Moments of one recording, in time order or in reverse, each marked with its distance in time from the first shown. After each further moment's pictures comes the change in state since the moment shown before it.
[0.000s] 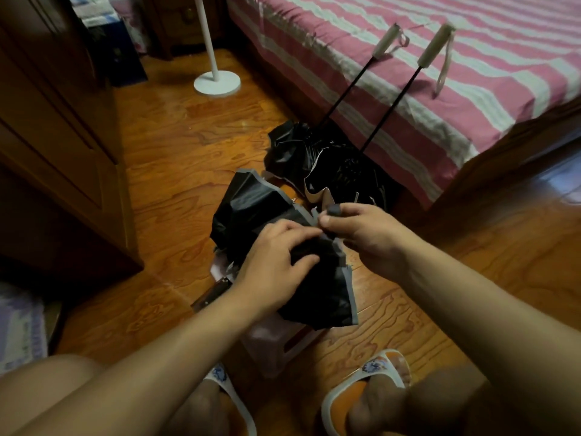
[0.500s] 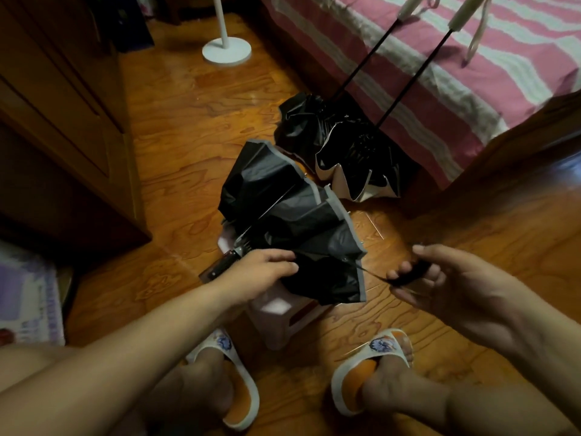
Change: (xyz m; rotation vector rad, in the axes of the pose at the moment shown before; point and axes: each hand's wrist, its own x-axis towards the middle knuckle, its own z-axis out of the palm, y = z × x) left_hand -0.036 -0.041 0.006 -0.459 -0.376 -0.718; right_hand -0.100 0.037 -0.035 0.410 0.197 0.290
